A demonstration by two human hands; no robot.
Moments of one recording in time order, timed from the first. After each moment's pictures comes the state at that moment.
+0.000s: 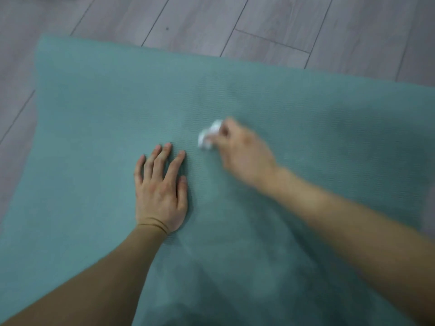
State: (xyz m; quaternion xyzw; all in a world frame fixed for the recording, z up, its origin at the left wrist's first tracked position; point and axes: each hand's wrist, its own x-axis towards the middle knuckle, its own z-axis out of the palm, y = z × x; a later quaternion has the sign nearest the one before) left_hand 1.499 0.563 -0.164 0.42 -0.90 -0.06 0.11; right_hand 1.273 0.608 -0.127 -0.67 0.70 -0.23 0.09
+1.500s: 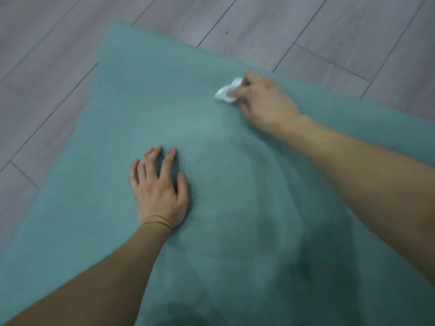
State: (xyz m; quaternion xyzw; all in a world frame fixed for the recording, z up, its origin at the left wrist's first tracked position) left_hand 1.543 0.545 -0.170 0.59 -0.80 -0.02 0.12; right_hand 1.244 0.471 -0.122 -0.72 0.67 -0.16 0.09
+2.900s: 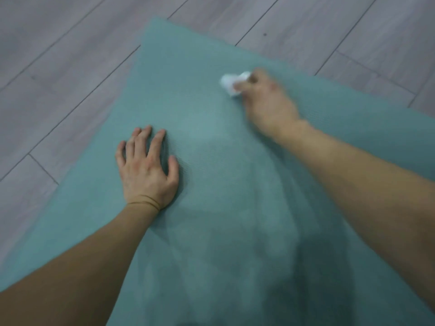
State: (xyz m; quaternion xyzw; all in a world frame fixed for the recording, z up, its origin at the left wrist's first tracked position) left_hand 1.611 0.470 -0.173 0.61 -0.78 -0.01 0.12; right_hand 1.315 0.429 -0.134 -0.71 0.68 -0.19 0.06
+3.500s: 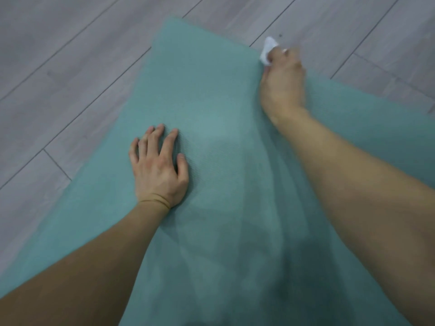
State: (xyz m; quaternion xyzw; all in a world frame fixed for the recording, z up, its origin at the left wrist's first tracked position) left_hand 1.610 0.467 -0.173 0.60 -0.79 0.00 0.14; right_hand 1.323 0.385 -0.130 -0.50 0.83 -0.26 0.04
